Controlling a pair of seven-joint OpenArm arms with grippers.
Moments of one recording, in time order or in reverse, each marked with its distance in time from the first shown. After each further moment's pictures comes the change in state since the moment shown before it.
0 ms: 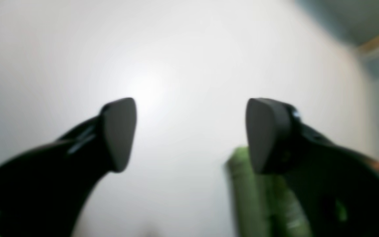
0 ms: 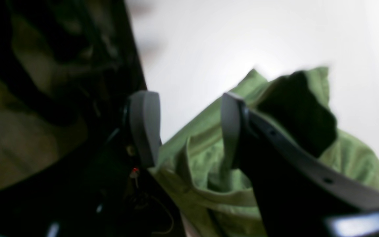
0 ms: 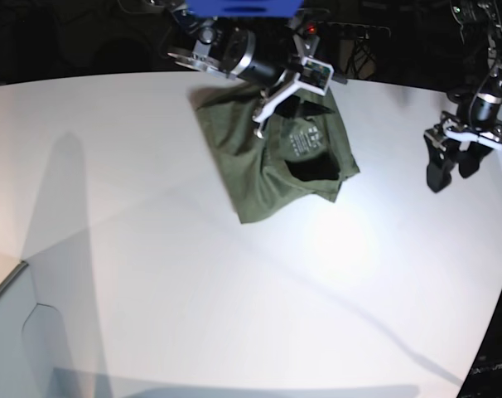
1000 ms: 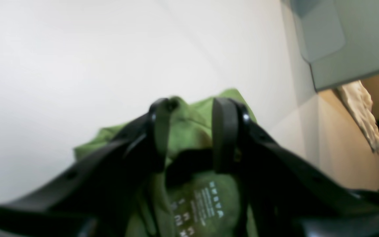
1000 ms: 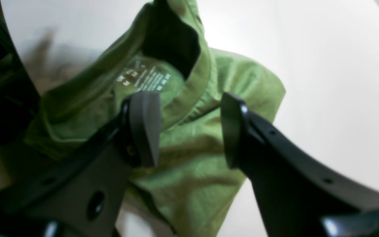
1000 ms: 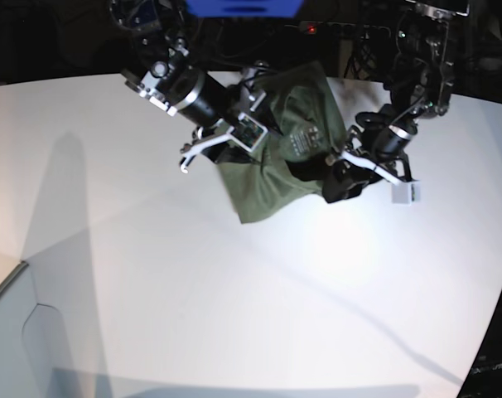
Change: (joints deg) left arm -10.8 0.0 29.1 -5.9 -0.5 8.2 0.0; right arm 1.0 -1.1 18.3 0.0 0.0 0.0 -0.6
